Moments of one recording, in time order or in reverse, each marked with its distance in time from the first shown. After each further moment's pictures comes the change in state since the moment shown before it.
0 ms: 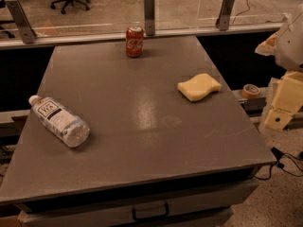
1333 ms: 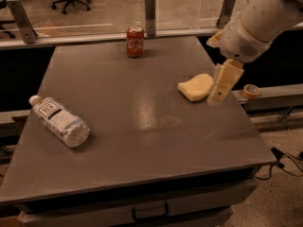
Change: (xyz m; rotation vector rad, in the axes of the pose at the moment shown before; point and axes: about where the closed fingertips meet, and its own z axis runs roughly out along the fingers) arm -0.074 -0.085 0.086 -0.010 -0.212 -0.117
